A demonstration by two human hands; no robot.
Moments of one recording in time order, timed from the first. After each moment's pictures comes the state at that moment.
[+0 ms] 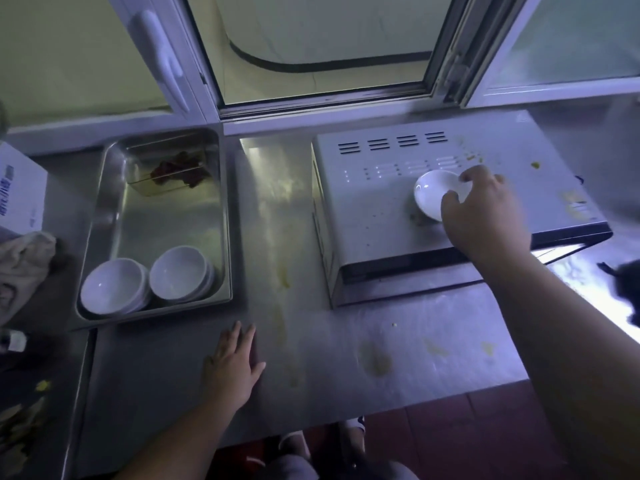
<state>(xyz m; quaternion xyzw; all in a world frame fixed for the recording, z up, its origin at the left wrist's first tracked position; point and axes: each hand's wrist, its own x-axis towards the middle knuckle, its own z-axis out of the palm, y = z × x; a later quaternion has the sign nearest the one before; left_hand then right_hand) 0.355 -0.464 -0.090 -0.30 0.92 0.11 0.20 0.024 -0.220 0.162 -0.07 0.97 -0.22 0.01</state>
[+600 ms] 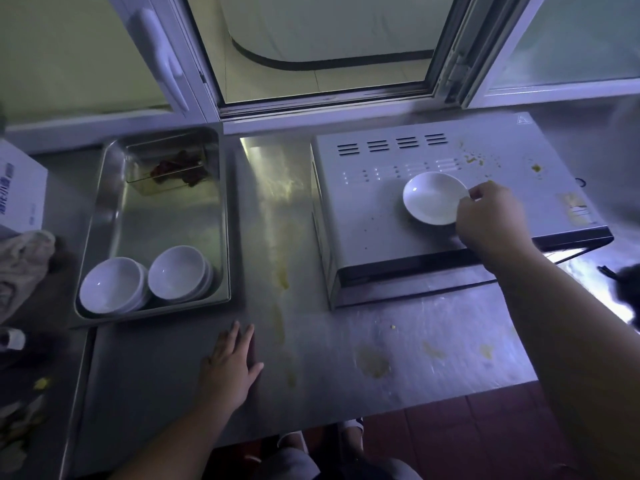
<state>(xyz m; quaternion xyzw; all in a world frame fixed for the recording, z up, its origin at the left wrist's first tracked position) 0.357 -0.465 -0.092 -0.30 0.93 0.12 0.19 0.007 -0.211 0.159 0.00 0.95 -0.30 0.10</state>
